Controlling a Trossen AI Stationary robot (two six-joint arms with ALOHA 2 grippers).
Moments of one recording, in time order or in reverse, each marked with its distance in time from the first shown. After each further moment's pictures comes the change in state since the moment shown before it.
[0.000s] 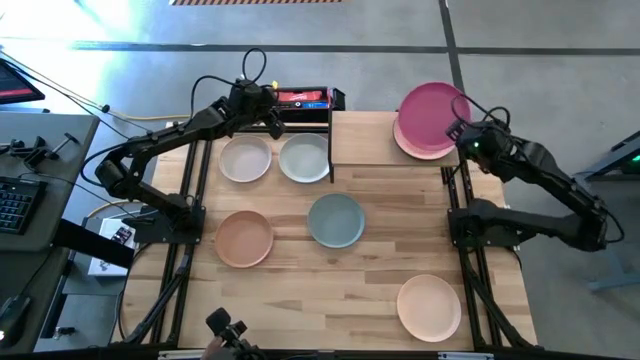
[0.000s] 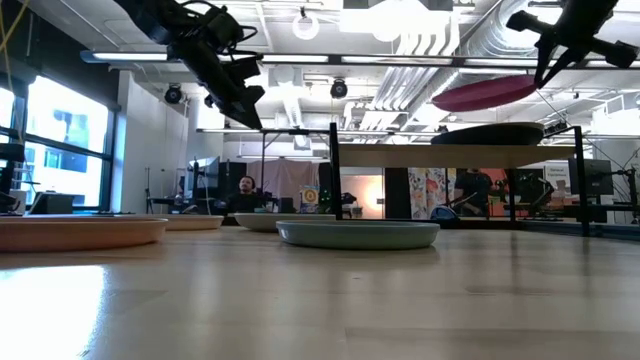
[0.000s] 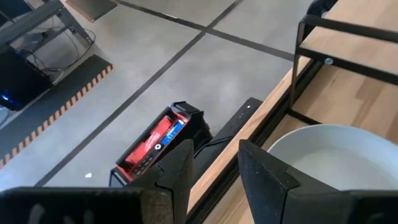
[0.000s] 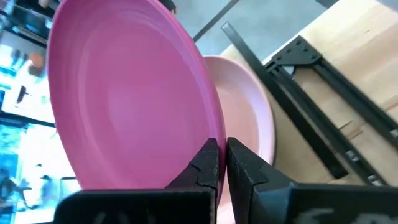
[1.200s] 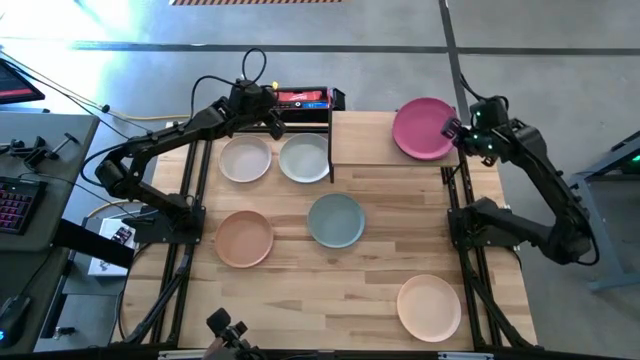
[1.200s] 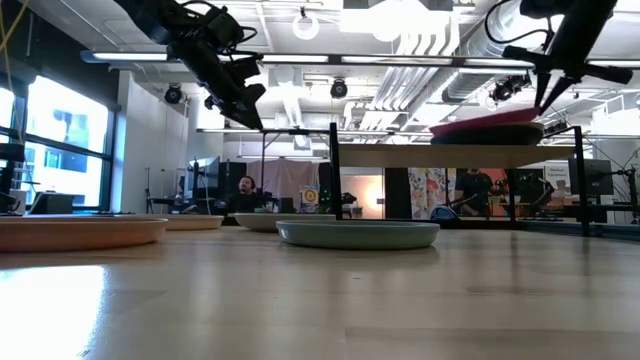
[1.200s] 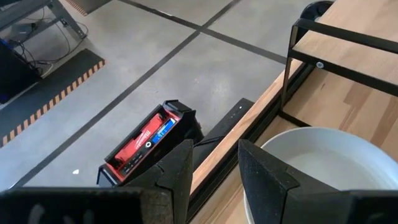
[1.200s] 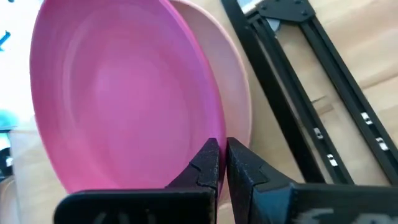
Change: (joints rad) left arm 0.000 0.000 0.000 -0.009 0.019 -0.038; right arm -0.501 0.126 0.005 0.008 -0.548 -0.469
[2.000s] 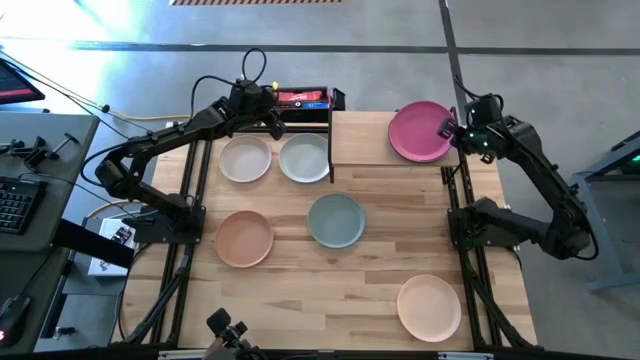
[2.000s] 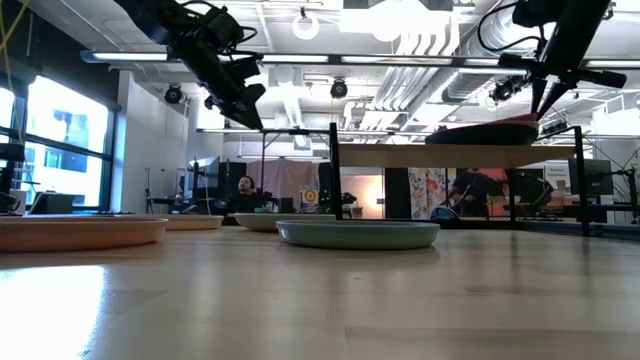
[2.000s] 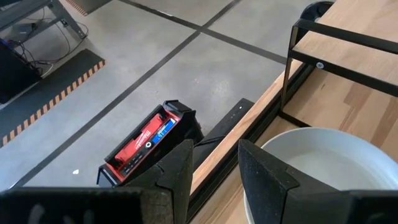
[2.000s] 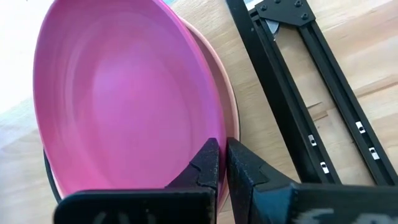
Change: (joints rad) left arm 0.000 0.000 0.000 0.001 0.000 0.000; right arm 0.000 0.047 0.000 0.012 0.015 -0.054
